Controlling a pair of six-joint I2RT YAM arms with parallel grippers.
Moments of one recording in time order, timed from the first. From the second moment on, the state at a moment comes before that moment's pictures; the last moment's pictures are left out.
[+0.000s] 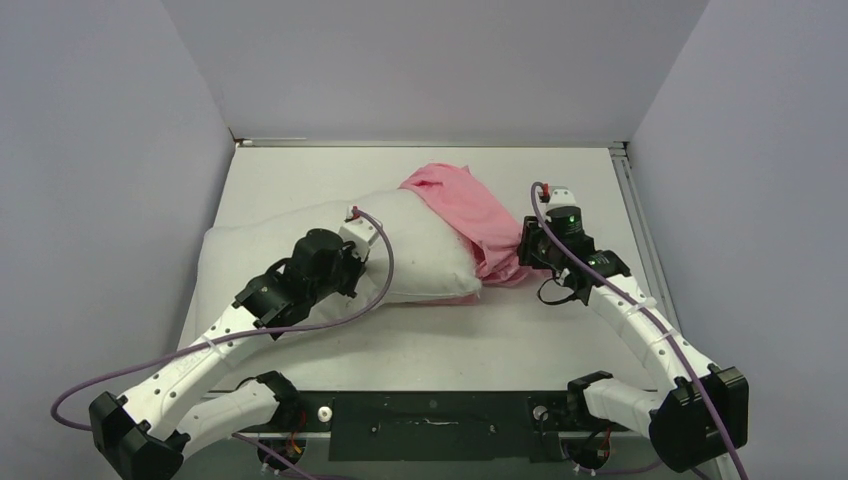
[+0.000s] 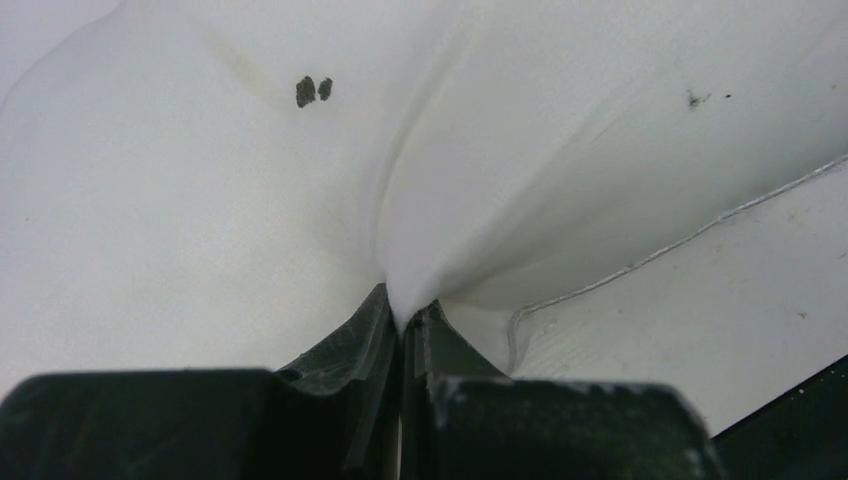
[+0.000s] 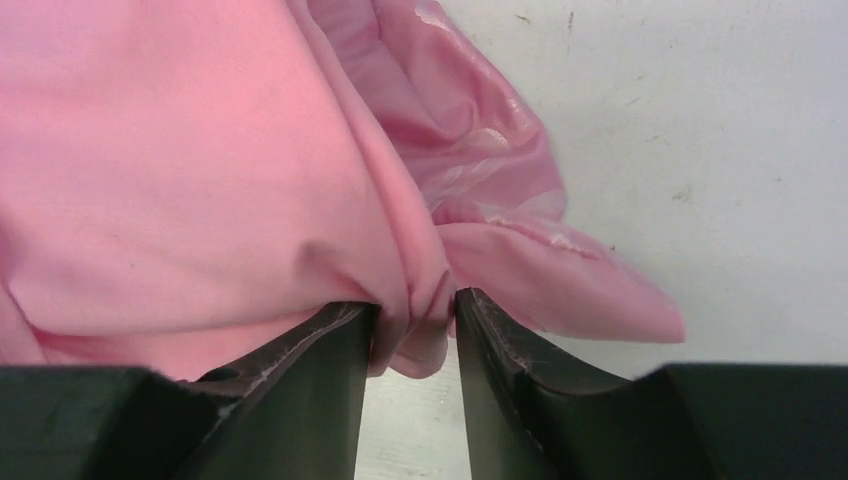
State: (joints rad) left arm -0.69 0.96 0.89 -0.54 -0.15 -0.01; right arm 0.33 1.11 0.84 -0.44 0.08 0.27
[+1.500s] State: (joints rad) left arm -0.68 0.80 0.77 -0.52 -0.18 0.05; right arm 0.38 1.83 1.37 -0.14 -0.05 0.21
